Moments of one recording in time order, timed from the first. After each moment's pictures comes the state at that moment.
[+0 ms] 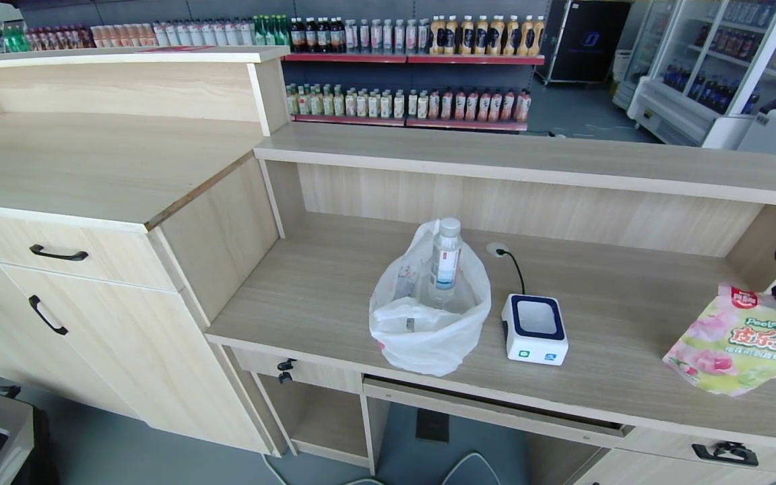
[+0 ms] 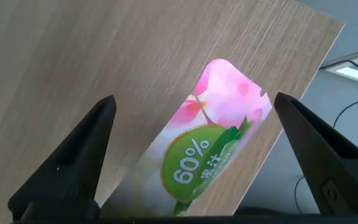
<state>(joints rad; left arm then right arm) 0.00 0.00 0.00 0.00 -0.02 0.00 -0.47 1.98 -1.19 -0.03 -0.37 0.71</state>
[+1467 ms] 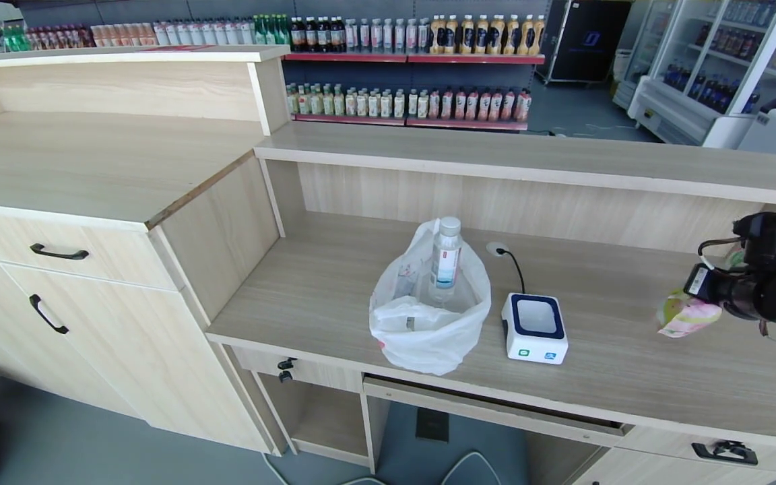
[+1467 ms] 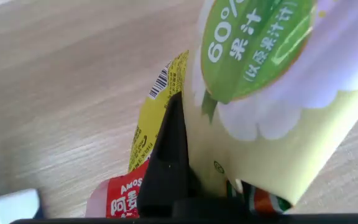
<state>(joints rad) 0.00 0.00 0.00 0.00 -0.02 0.00 -0.25 1.99 -1.01 -0.54 -0.23 0.19</state>
